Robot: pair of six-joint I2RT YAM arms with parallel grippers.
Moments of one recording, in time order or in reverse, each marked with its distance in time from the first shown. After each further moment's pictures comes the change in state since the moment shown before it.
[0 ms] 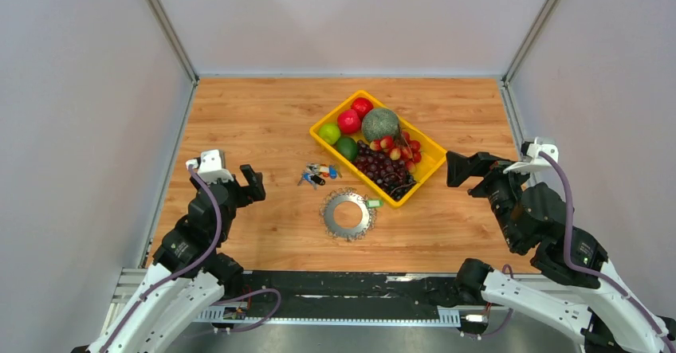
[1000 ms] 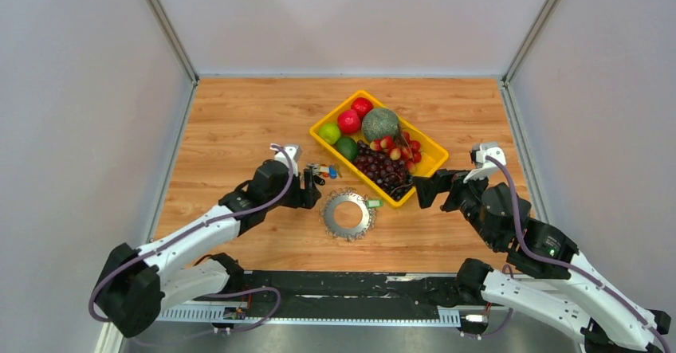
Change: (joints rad) left arm -0.063 0.586 -0.065 0.367 0.533 -0.048; right arm 0.000 0.009 -0.156 0.002 -0.257 0.023
